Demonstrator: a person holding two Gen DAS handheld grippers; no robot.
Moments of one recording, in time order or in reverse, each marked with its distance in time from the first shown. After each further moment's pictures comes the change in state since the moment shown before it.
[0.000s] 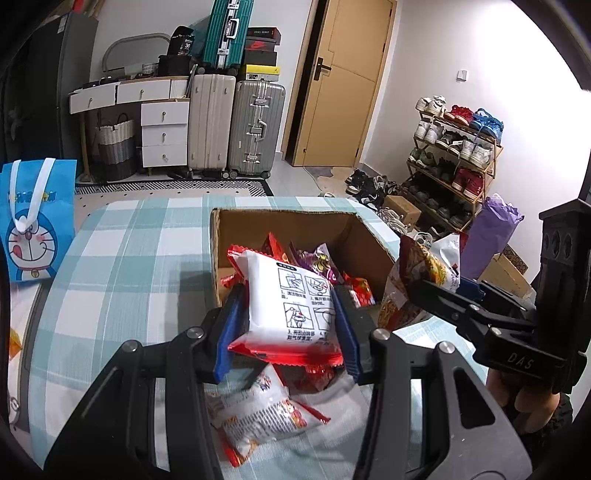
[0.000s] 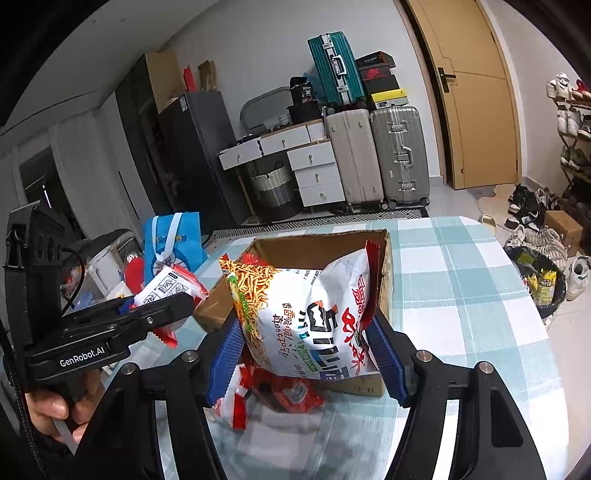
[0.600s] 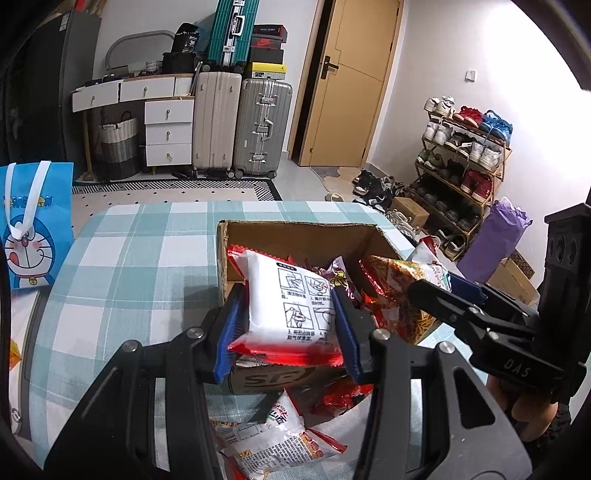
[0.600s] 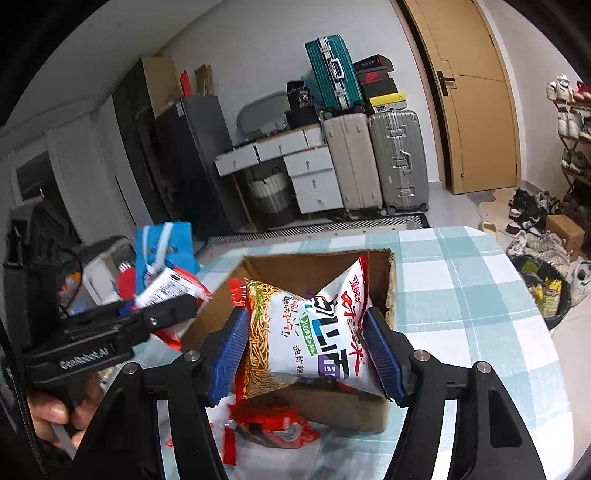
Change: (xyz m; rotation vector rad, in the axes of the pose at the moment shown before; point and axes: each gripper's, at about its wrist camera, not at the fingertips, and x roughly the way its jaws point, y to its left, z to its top) left arm 0.034 0.014 0.023 -0.013 0.010 0.020; right arm 0.035 -0.006 0.021 -0.002 -0.012 -0.017
